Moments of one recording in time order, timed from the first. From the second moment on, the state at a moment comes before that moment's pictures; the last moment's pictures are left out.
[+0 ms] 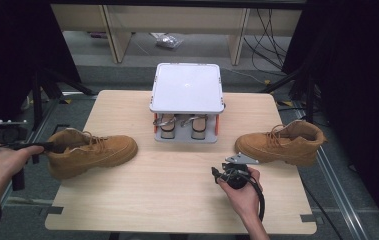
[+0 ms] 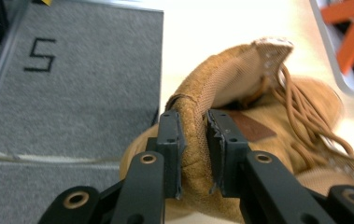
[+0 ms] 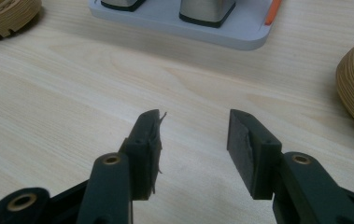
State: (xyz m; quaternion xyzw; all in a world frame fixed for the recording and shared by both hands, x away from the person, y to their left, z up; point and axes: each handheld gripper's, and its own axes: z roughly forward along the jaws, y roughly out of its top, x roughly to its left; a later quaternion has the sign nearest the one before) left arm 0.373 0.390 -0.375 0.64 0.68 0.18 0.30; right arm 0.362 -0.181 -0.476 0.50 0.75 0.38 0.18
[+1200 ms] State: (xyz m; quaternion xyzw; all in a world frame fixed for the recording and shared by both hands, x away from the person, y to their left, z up) left arm 0.356 0.438 -0.428 0.63 0.64 0.27 0.35; right arm 0.362 -0.180 -0.478 0.50 0.76 0.38 0.18
